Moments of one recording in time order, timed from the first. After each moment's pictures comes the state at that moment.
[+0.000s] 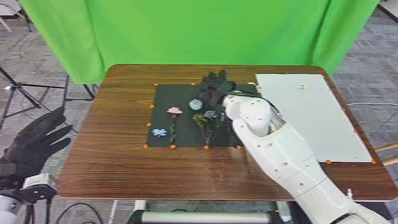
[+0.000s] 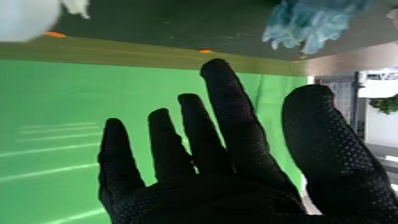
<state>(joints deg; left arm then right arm) 141.1 -62.0 -121.3 -127.1 48.8 -0.8 0.0 -61.6 -76.3 55.3 -77.9 -155.8 -17.5 1.0</state>
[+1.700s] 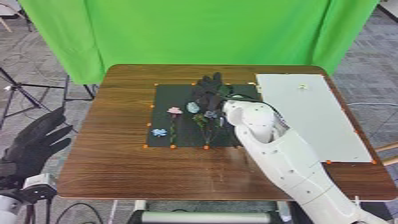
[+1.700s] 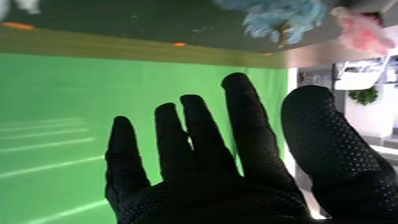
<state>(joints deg) 141.0 -62.1 -121.2 -127.1 48.8 -0.8 -0.1 -63.9 -74.2 54.4 -82.5 -154.3 -16.6 -2.7</state>
